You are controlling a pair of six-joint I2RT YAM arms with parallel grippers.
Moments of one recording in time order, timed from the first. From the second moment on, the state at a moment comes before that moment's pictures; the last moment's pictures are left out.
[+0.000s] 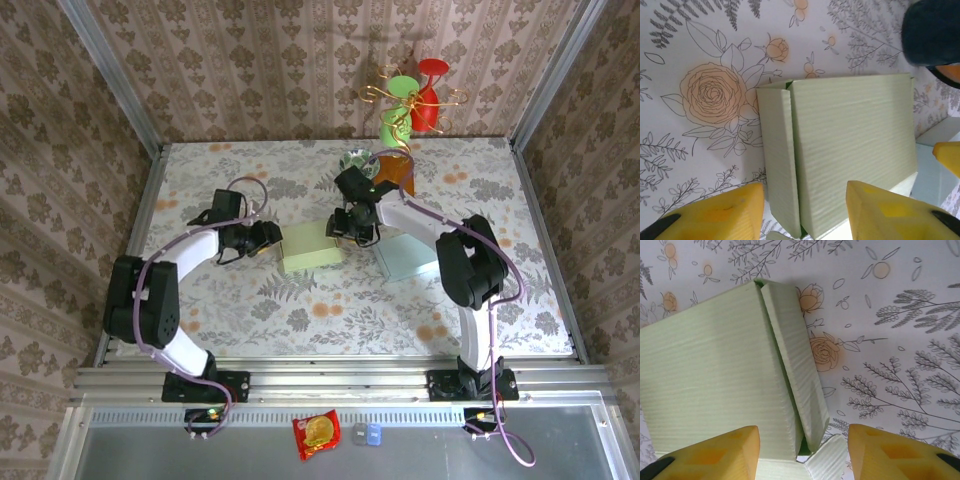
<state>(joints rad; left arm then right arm) -0.25 1.61 0.93 -0.34 0.49 -0.56 0.55 2.01 1.57 -0.75 -0.17 0.71</state>
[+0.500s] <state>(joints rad) -0.28 1.67 0.93 -0.34 0.52 -0.55 0.58 2.05 1.54 -0.73 -0.17 0.68</state>
